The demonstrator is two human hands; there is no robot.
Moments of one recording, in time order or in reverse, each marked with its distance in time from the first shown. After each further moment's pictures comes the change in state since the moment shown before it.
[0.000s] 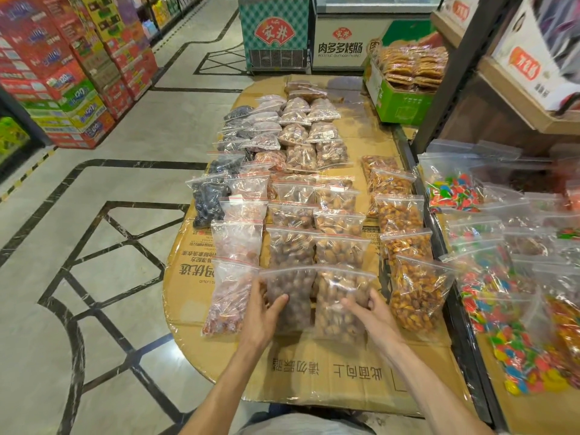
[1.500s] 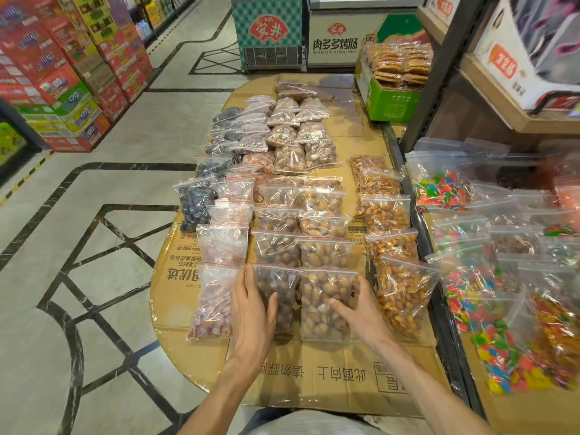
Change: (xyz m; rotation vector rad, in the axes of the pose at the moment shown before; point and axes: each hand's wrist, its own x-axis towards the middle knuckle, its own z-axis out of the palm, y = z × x) left_hand -0.005 0.009 0.030 0.660 0.248 0.256; right_hand 0.005 -0.016 -0.021 -0.375 0.028 -0.101
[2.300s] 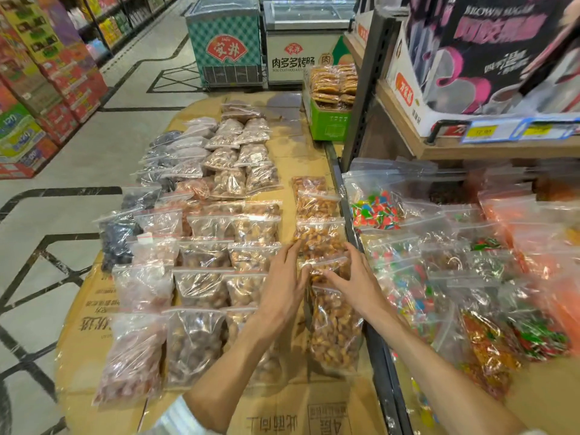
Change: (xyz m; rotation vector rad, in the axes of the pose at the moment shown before) left_hand 0.092 0.202 0.108 -0.082 -0.230 0.304; right_hand 0.078 -0.027 -0.164 -0.225 0.169 -0.141
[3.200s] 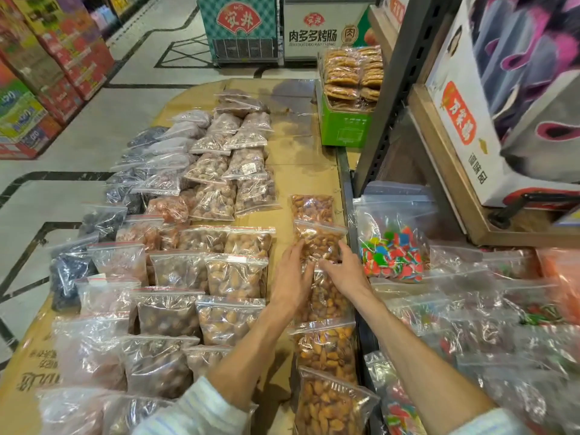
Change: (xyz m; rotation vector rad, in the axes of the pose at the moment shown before) left_hand 0.182 -0.034 0.077 -0.074 -0.067 -0.247; right_hand 0.222 0.024 0.017 0.051 -0.091 0.195
